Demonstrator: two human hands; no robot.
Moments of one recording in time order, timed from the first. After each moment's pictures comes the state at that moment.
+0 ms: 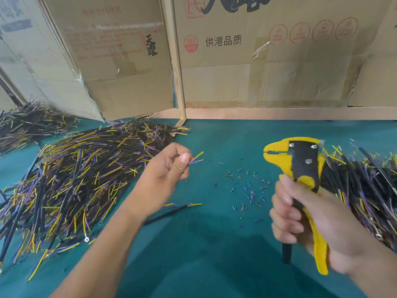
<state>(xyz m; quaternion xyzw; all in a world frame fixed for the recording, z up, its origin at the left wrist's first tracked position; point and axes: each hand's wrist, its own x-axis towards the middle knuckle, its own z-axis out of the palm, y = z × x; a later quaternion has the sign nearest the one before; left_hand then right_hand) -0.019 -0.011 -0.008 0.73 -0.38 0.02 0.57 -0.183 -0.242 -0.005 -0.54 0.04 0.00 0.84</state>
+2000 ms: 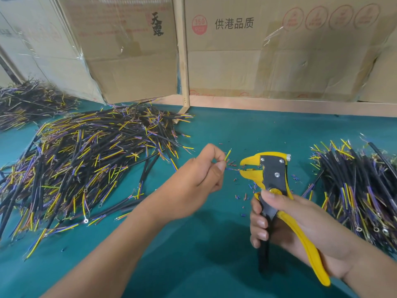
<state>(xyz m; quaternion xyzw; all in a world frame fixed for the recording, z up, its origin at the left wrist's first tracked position) -0.053 -0.039 -0.020 0.75 -0.46 -0.06 0.47 -0.177 -0.230 -0.042 -0.51 0.02 0.08 0.86</state>
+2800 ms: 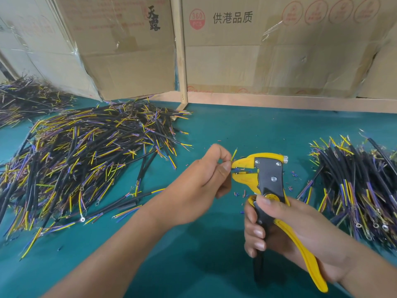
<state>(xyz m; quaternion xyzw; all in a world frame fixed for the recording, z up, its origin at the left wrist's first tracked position) -0.067 -0.047 -0.018 0.74 -0.44 -0.10 0.50 -0.181 -0.222 -0.039 -0.51 0.00 0.18 0.84</state>
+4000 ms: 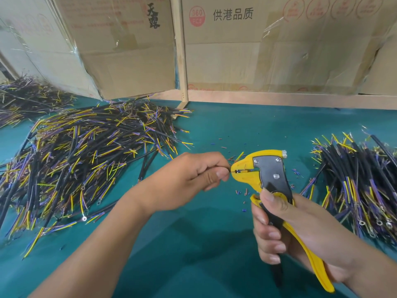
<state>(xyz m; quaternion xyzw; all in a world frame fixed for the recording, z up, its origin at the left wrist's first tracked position) -0.046 -0.022 -0.004 0.76 -0.51 -0.10 0.39 -0.190 -0.213 -0.020 -0.56 0.05 0.16 0.81</state>
